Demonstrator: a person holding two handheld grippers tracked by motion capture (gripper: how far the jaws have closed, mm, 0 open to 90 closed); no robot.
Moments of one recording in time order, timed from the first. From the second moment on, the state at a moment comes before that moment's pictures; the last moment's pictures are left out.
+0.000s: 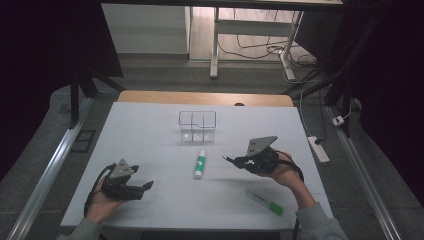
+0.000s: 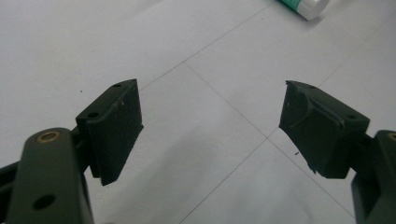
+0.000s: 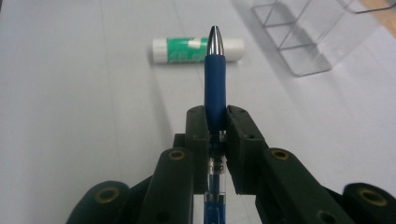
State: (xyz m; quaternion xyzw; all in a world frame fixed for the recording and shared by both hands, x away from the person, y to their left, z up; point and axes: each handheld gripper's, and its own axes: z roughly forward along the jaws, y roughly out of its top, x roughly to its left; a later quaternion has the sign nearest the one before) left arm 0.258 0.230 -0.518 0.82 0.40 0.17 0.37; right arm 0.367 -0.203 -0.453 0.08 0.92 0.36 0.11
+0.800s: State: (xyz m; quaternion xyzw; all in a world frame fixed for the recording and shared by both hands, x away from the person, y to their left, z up) left arm 0.257 0.226 -0.516 0.82 0.39 0.17 0.37; right arm 0.349 -0.212 -0.435 0.16 0.86 0.46 0.15
